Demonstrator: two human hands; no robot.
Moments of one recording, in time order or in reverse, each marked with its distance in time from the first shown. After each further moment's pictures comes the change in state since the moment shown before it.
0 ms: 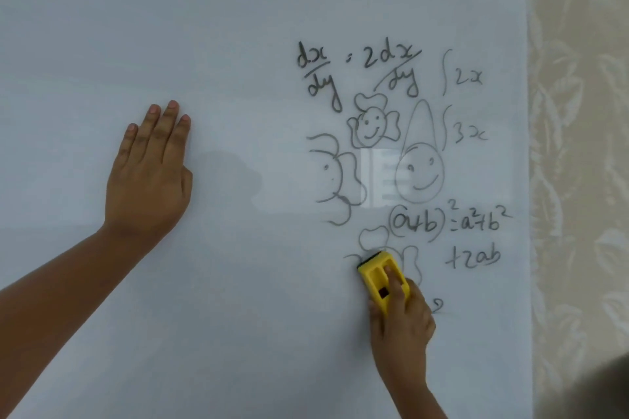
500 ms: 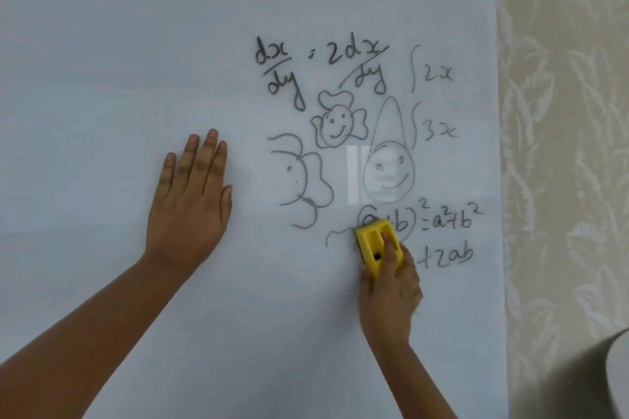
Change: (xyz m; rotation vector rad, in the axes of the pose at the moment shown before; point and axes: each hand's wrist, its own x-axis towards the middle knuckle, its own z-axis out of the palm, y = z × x) left_hand -0.010 0.085 0.035 0.004 -0.088 0.033; right_hand 0.056 0.012 -0.002 0.017 0.026 0.180
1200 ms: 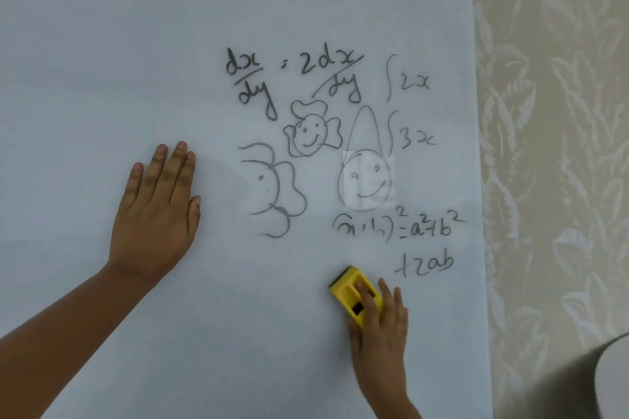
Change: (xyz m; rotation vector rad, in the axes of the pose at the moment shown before) left_hand 0.002 0.002 0.000 0.044 0.019 0.011; right_hand -0.028 0.068 -0.005 0.037 -0.130 -0.257
